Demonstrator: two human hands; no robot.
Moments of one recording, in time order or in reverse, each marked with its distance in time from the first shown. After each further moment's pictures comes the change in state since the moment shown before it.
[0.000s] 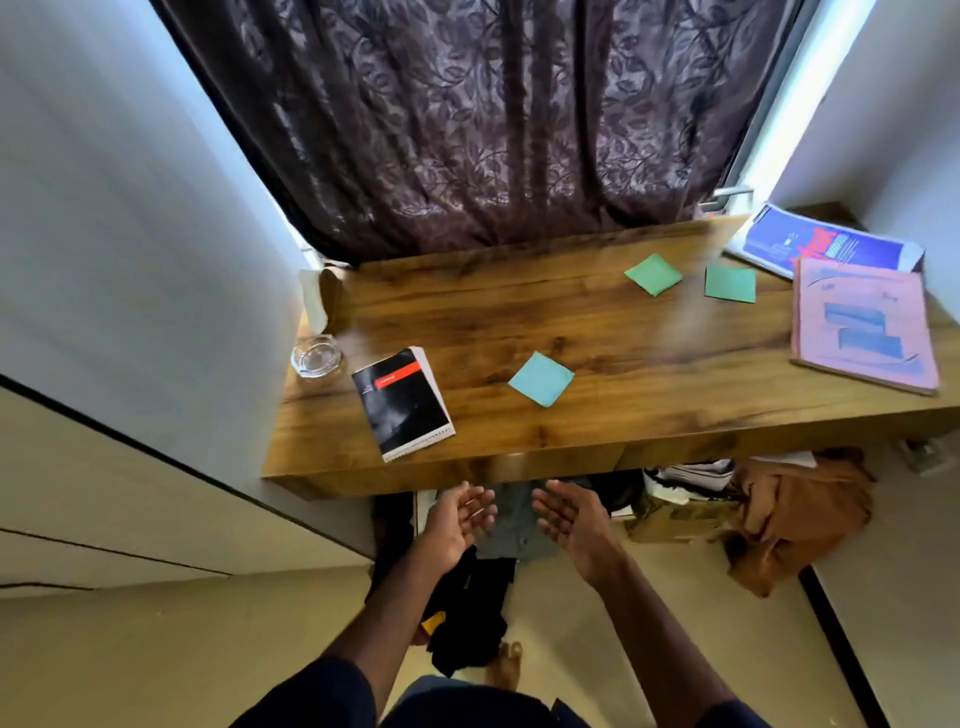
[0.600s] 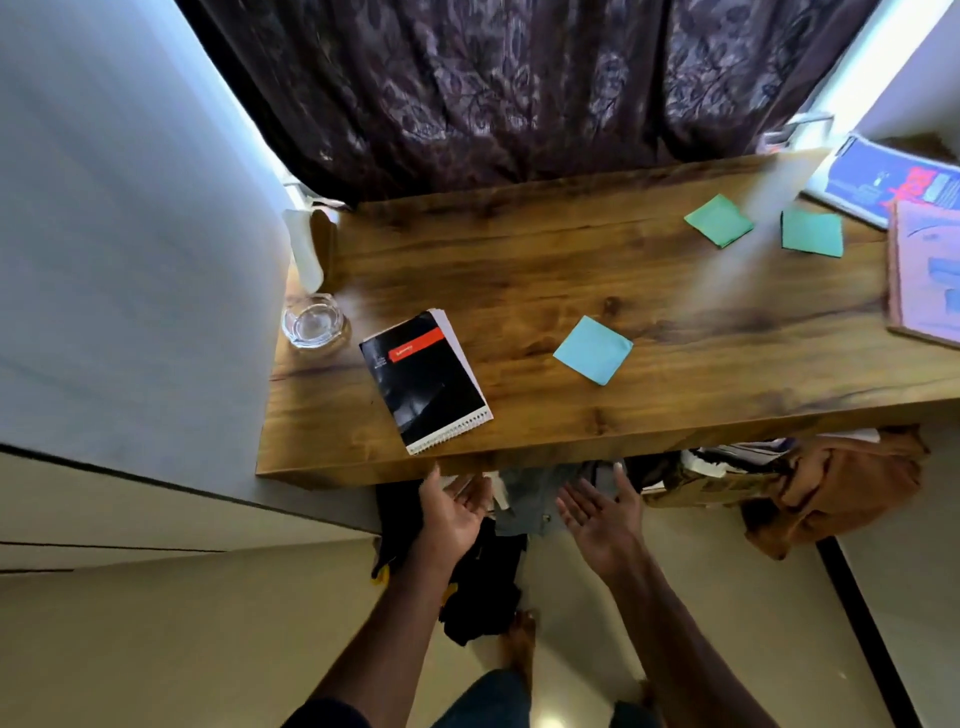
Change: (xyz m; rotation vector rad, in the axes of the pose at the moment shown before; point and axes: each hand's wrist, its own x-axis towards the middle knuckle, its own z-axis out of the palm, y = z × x) left_hand 0.092 0.035 -0.060 -0.483 0.105 -0.115; right_hand 0.090 0.050 0.035 0.446 0.140 0.135
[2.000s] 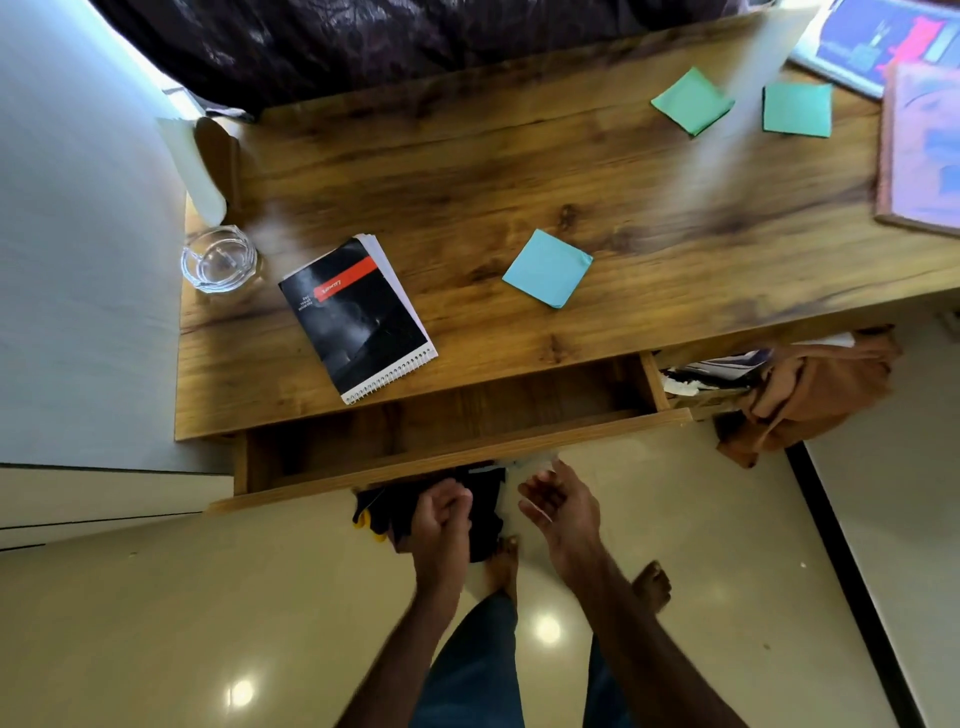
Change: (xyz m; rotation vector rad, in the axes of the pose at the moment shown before) left_hand -0.025 -0.101 -0.074 0.826 0.079 0.537; right_hand -0.015 0.049 -0.063 -0.325 0.076 -0.182
